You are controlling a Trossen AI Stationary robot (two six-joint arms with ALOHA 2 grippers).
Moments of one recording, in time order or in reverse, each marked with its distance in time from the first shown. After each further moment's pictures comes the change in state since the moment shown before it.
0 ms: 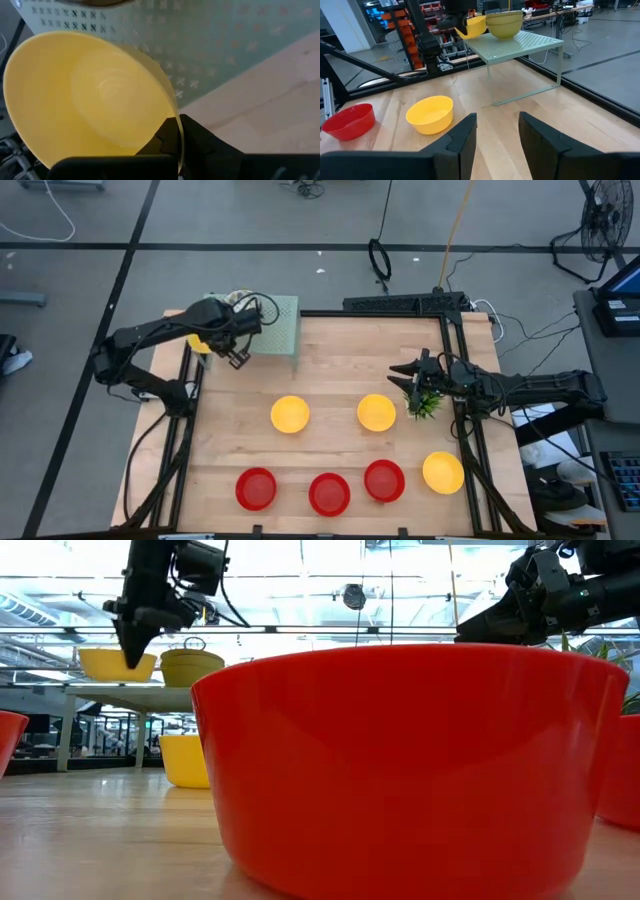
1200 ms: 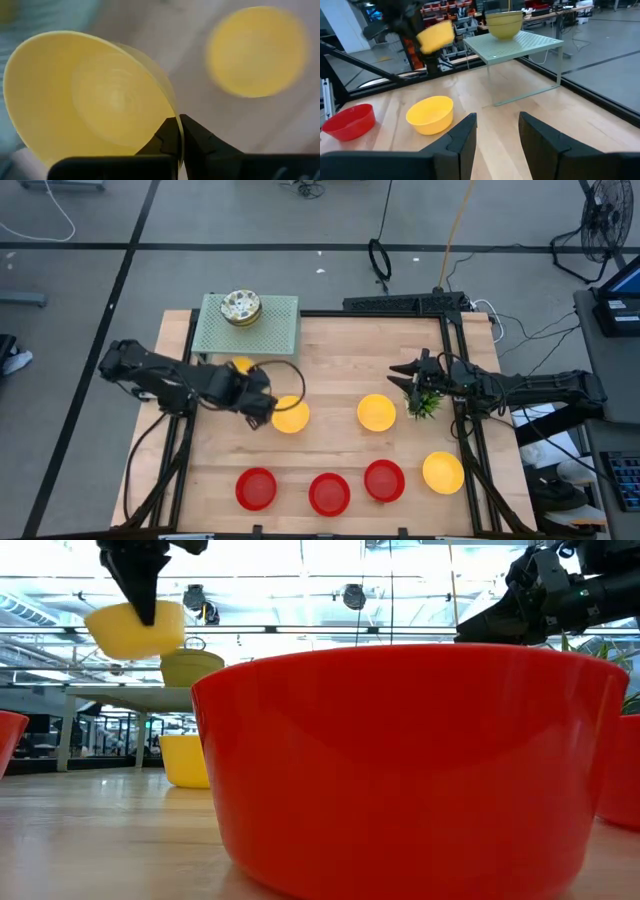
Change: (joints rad) left arm -0.731 0.103 0.151 0.049 -0.033 -0.468; right arm 0.000 0.000 0.000 0.001 0.000 0.000
